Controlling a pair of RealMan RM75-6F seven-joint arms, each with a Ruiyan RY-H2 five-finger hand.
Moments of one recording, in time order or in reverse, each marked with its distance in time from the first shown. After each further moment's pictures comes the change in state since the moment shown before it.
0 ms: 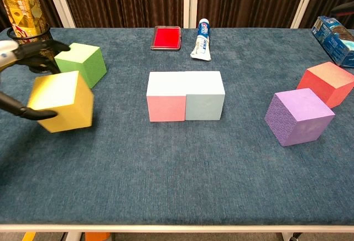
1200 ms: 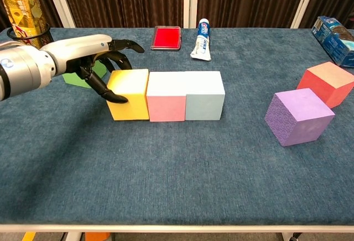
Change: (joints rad) left arm -0.349 -0.087 -0.152 0.110 -0.346 -0.353 0.073; right arm -0.034 -0.002 -0.008 0.055 -0.001 -0.002 0.024
